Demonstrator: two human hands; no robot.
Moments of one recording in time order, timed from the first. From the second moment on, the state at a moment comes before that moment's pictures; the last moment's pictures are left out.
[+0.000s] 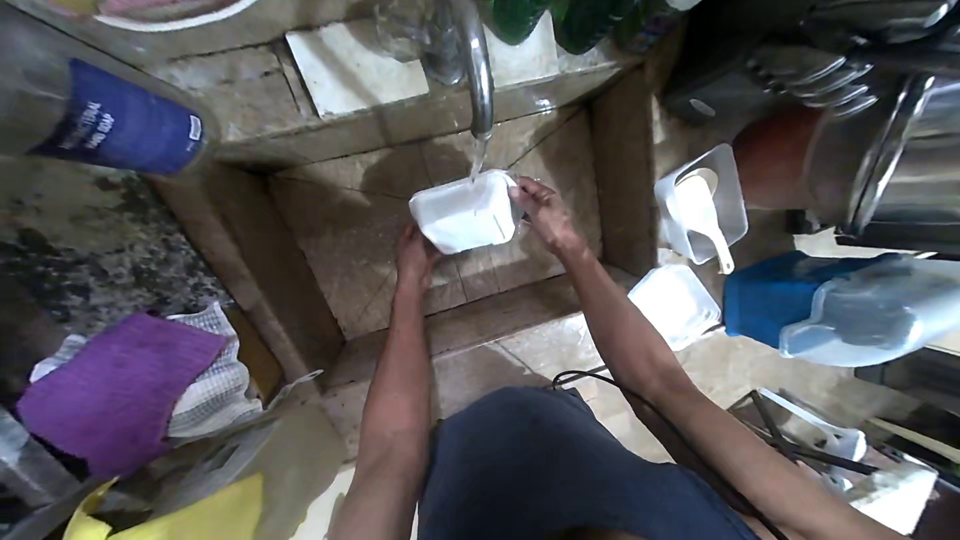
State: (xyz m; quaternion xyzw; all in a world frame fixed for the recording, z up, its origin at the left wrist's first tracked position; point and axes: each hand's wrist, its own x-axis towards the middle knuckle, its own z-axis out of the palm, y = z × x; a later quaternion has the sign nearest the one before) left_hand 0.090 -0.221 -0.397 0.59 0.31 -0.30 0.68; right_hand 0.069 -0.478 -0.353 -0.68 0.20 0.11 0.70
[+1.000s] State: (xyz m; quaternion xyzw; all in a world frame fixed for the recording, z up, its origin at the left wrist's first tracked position) left_hand 0.134 -0.258 -0.362 0.57 0.18 -0.36 0.72; right_hand 0.061 -0.448 -0.304 -0.93 0.22 -0.04 0.31
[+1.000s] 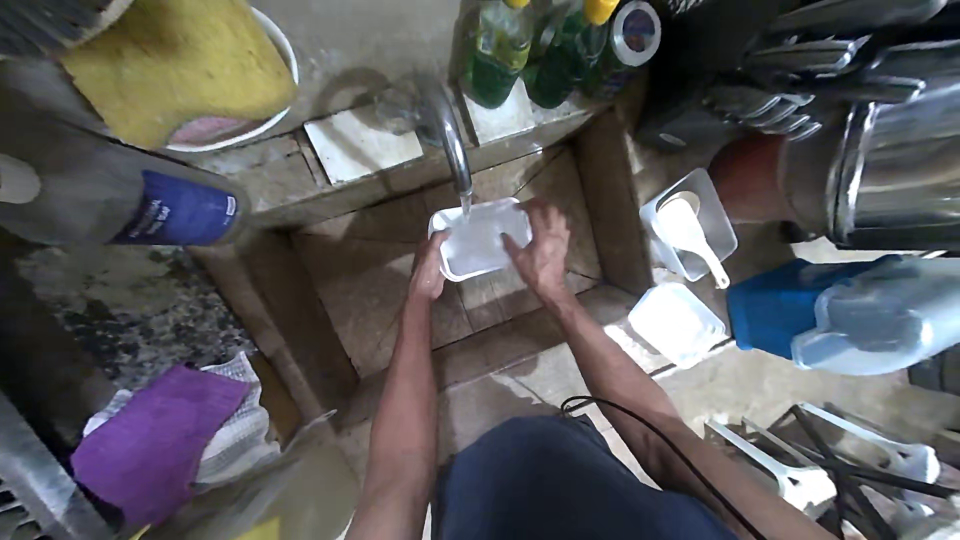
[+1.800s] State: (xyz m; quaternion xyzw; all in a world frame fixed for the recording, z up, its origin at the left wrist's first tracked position) left_hand 0.202 -0.237 -0.290 0.87 0.09 -0.09 0.47; right_hand 0.091 -0.427 -0.319 -0.74 0.25 0.13 0.61
